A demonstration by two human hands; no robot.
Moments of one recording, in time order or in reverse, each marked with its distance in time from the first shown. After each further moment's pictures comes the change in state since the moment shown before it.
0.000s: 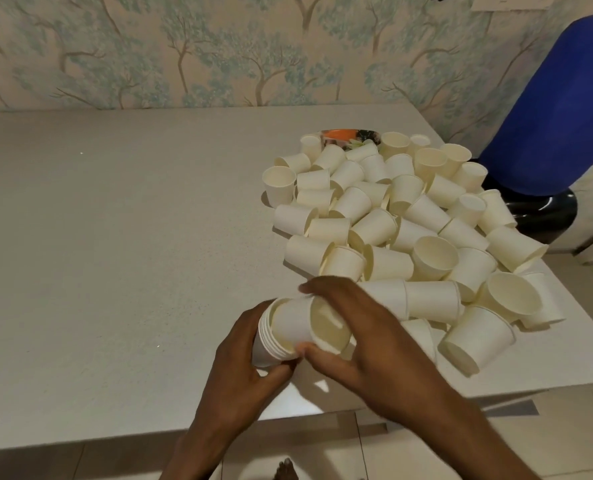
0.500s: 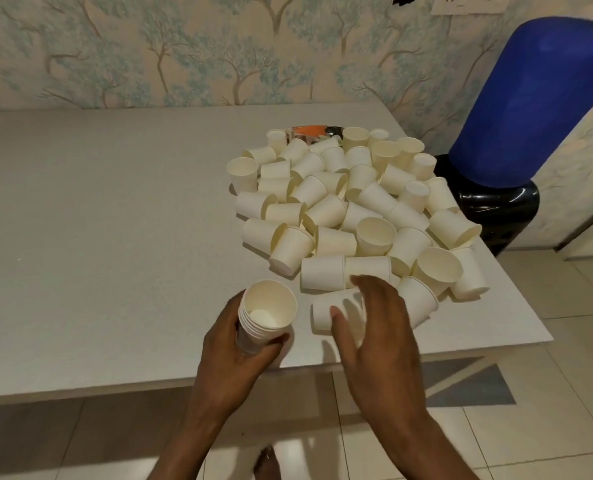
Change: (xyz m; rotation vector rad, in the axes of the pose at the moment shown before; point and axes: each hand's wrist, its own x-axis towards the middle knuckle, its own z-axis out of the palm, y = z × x) left_hand -0.030 0.045 0.064 -0.011 0.087 -0.032; right_hand -0.090 0.033 -0.020 -0.200 0.503 0.284
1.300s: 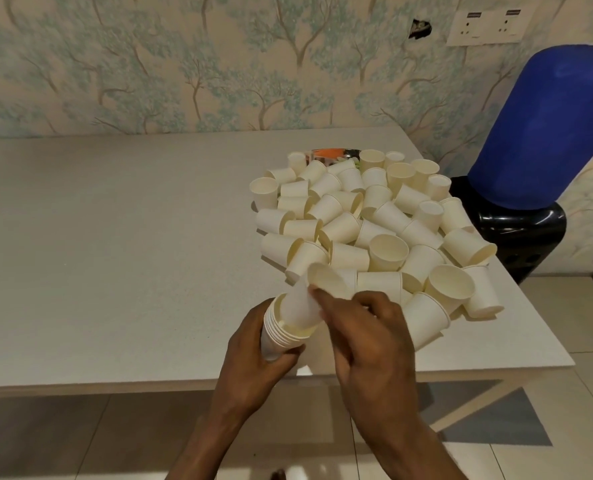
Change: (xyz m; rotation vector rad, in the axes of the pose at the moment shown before) left_hand -0.002 0.003 0.007 0.068 0.003 0.051; right_hand 0.001 -0.023 -0.011 -0.012 0.076 -0.369
